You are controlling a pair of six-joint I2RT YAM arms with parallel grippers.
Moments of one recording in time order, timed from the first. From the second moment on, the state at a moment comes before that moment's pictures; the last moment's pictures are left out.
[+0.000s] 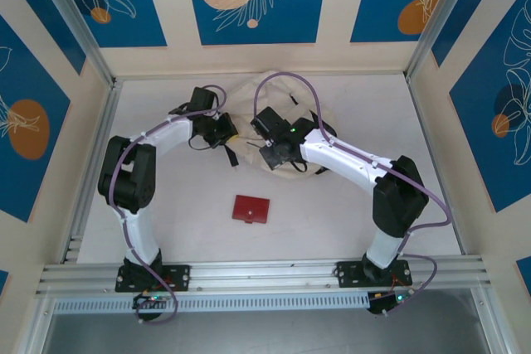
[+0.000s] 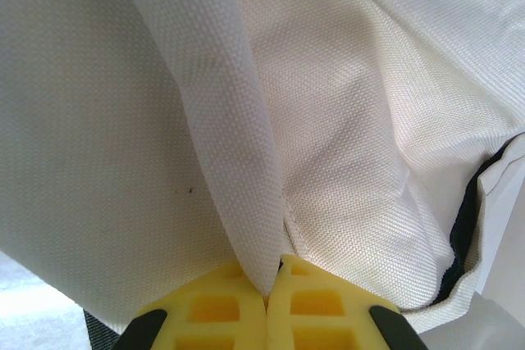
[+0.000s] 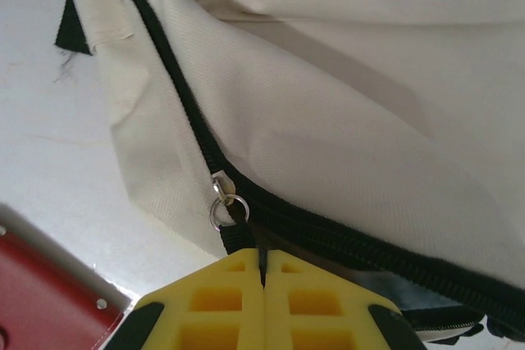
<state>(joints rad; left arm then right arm) -0.32 1.92 1.37 -0.43 0.42 -0.83 0.79 1.72 1.44 -0.89 0.28 0.16</state>
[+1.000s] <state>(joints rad) -0.30 1.63 0.98 -0.18 0.58 -0.98 0.81 1.90 1.65 -0.74 -0.14 0.18</state>
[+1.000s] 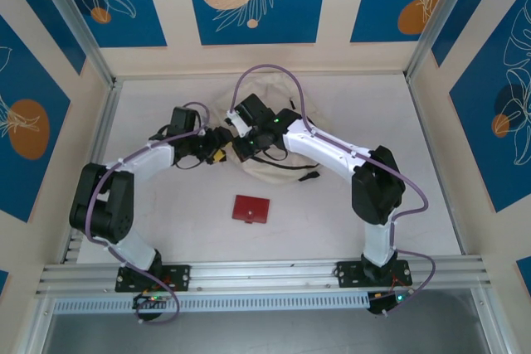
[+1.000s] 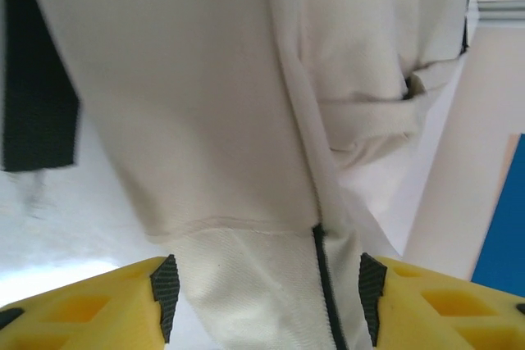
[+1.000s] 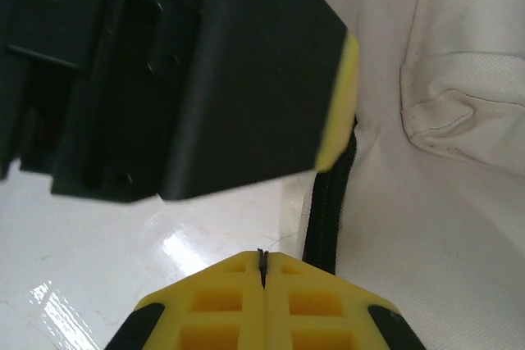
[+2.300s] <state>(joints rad) -0.33 1.65 0.95 -0.14 0.56 -0.99 0.86 1.85 1.64 -0.91 0.18 0.30</state>
